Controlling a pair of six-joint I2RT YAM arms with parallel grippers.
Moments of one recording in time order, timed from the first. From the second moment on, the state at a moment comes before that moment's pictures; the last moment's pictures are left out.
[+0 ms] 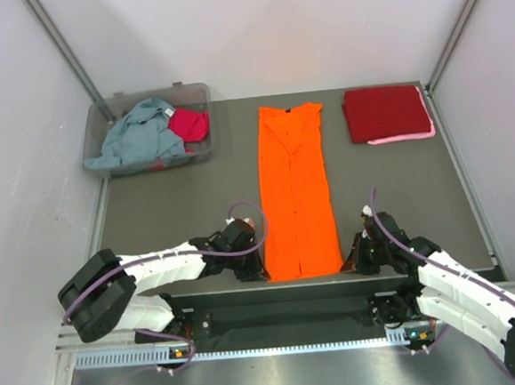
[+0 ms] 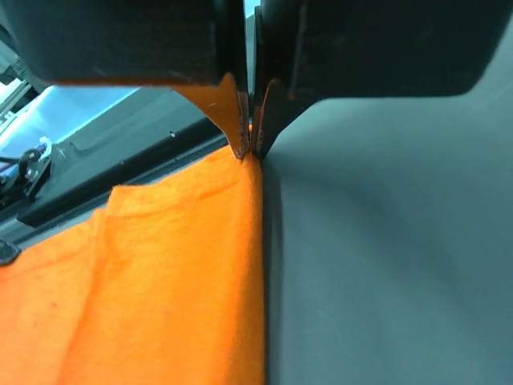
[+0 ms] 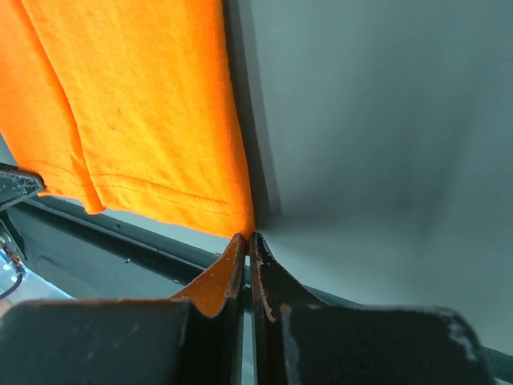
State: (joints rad) left arm -0.91 1.32 0.50 -0.18 0.21 -1.05; right arm 0.54 0.72 0.26 -0.52 -0.22 0.81
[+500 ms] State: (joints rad) left arm -0.86 1.36 0.67 -0.24 0.22 -1.00; right arm 0.54 0.86 0.49 -0.58 -0.17 0.72
